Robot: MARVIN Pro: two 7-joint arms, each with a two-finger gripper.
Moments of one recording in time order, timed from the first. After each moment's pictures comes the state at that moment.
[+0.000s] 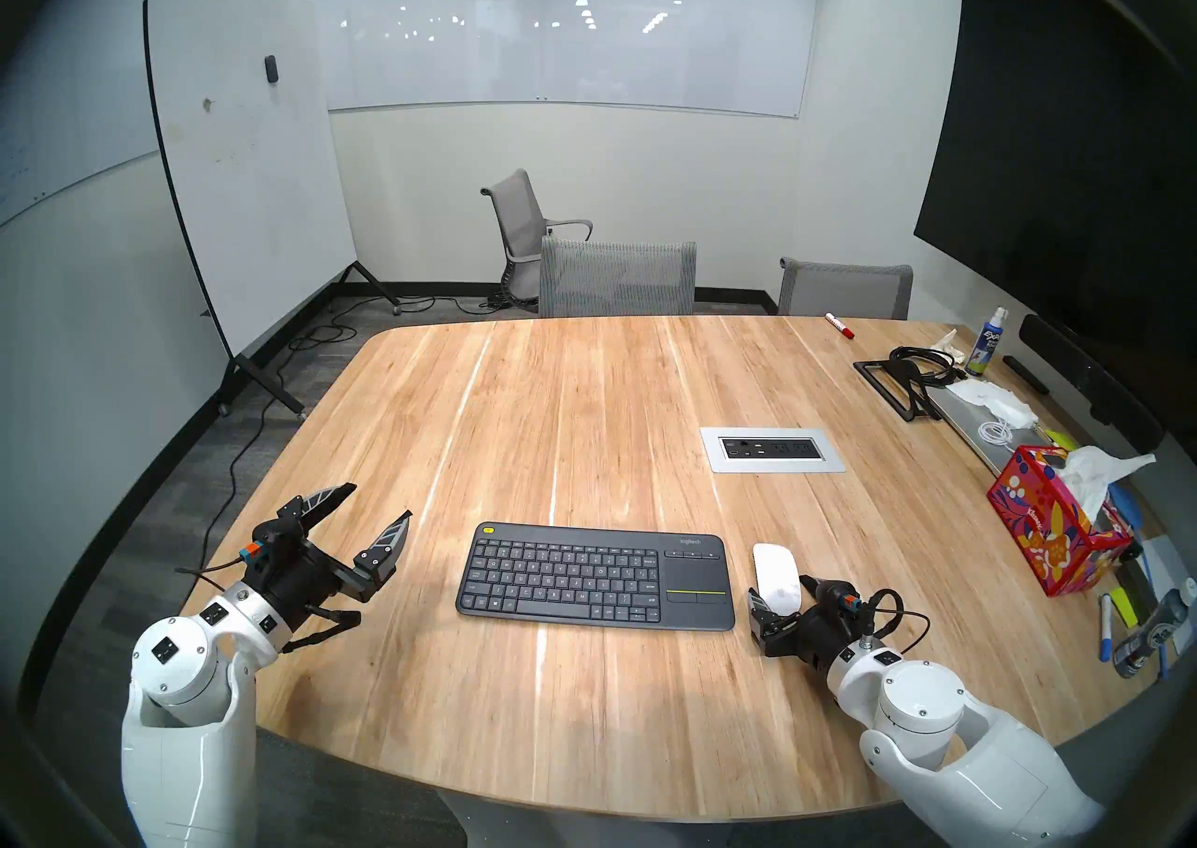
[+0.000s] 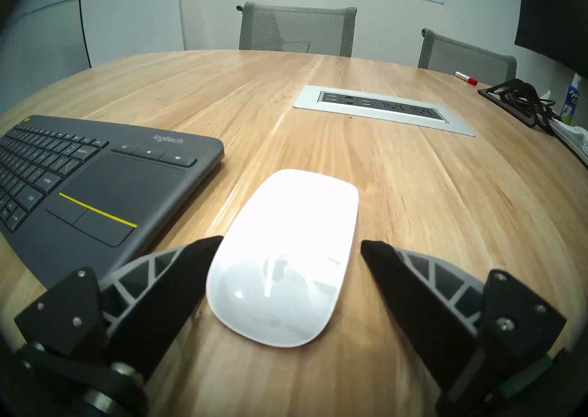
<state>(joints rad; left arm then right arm) 1.97 -1.41 -2.03 -1.89 -0.21 -0.01 -0.75 -1.99 -0.88 1.32 -1.86 0.52 0.12 -0.18</state>
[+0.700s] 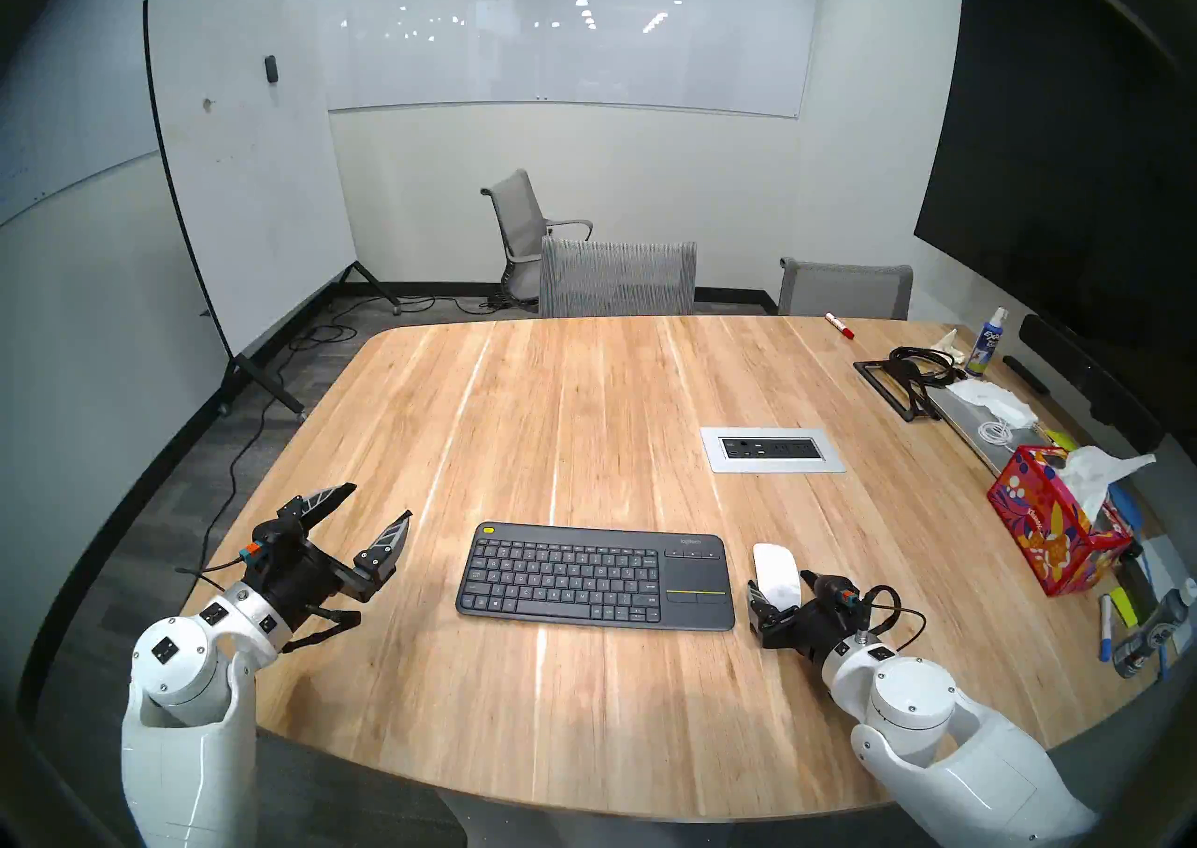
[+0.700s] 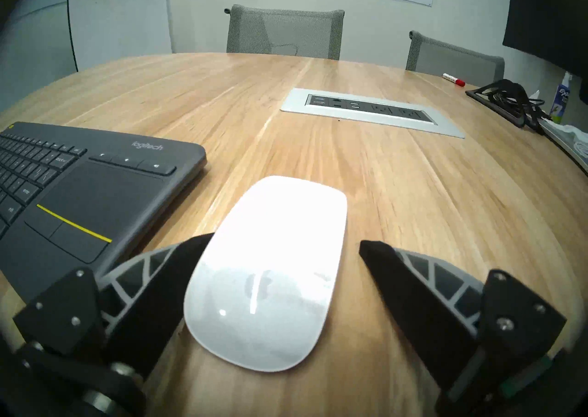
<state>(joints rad) 1.97 -1.41 -2.03 -1.89 -0.21 -0.01 -0.76 -1.96 -0.92 1.32 -1.83 0.49 0.13 -0.21</state>
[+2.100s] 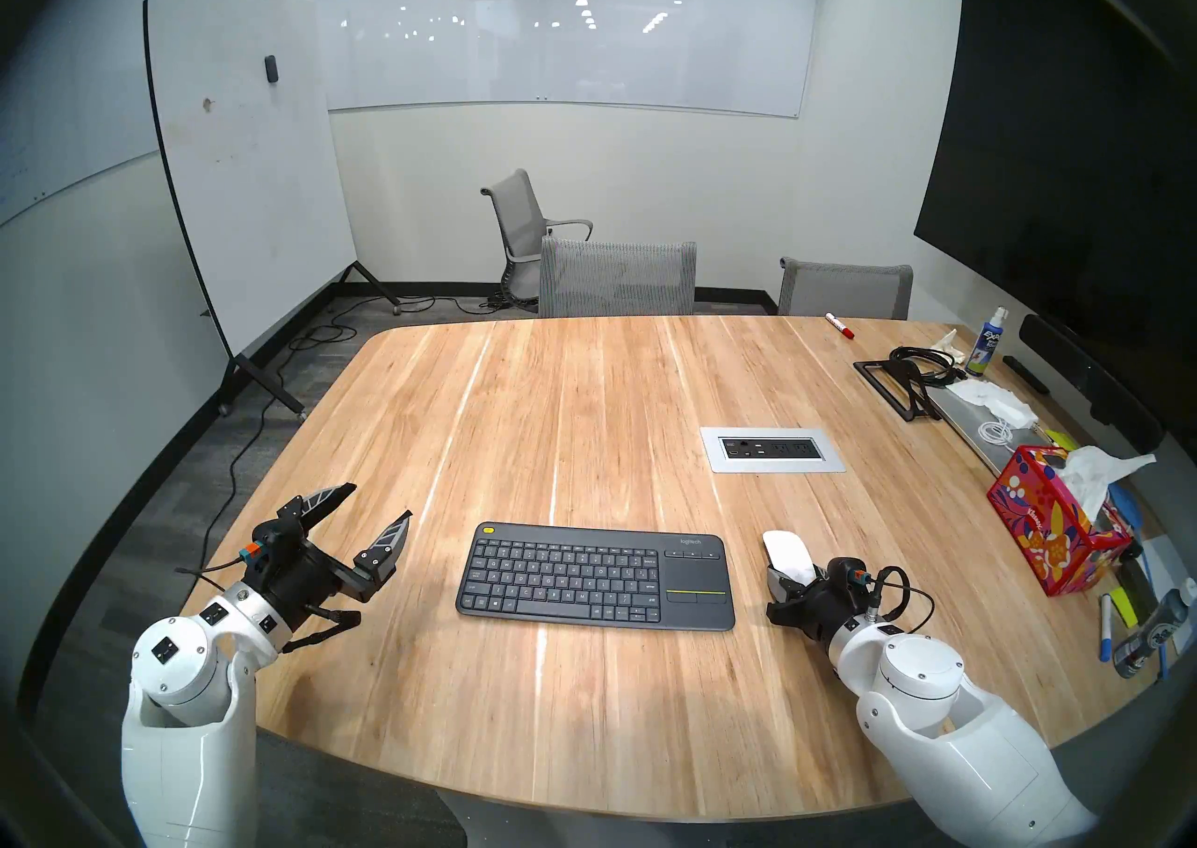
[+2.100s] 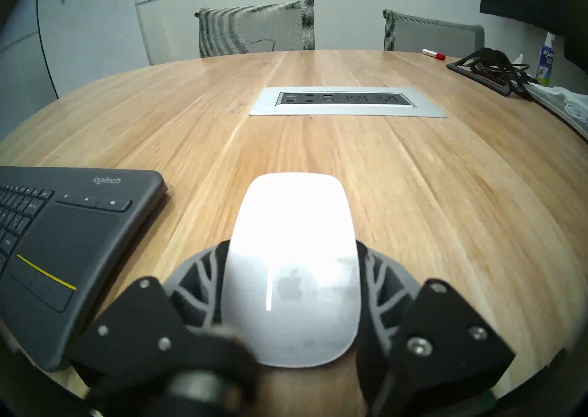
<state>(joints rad) 1.97 -1.41 -2.03 -1.89 -0.21 -0.01 -0.76 -1.95 -0.96 1.38 -1.84 0.60 0.19 -0.21</state>
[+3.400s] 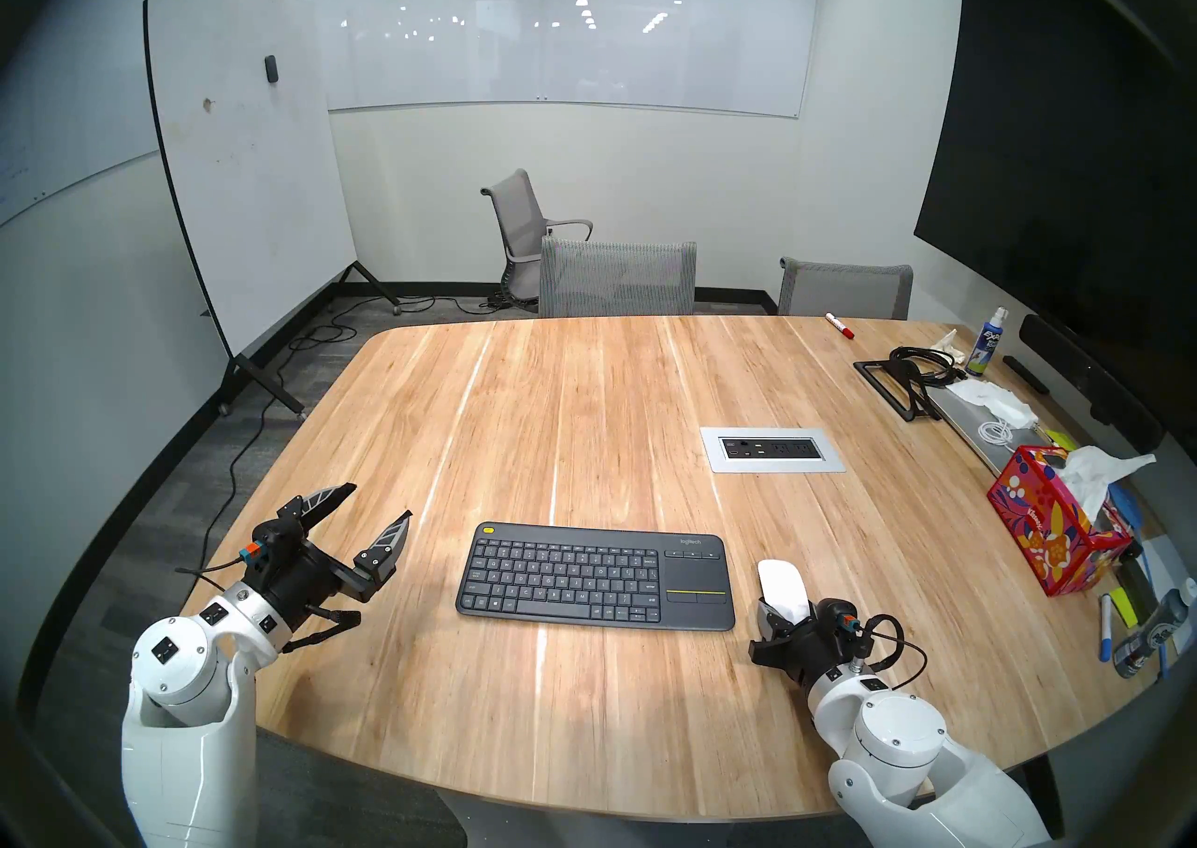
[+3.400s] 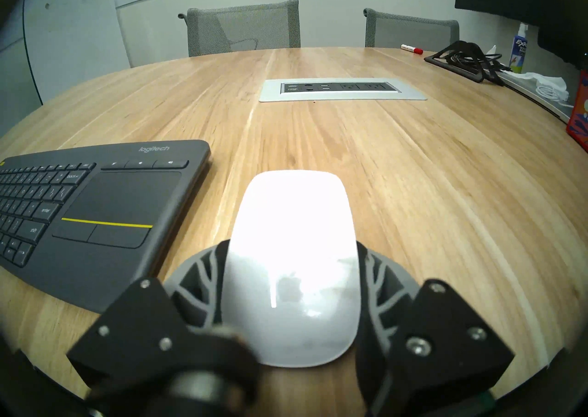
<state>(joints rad) 1.97 -1.41 -2.03 -1.89 -0.21 -0.01 -0.76 -2.09 -1.03 1.34 -1.96 0.53 0.16 -0.37</state>
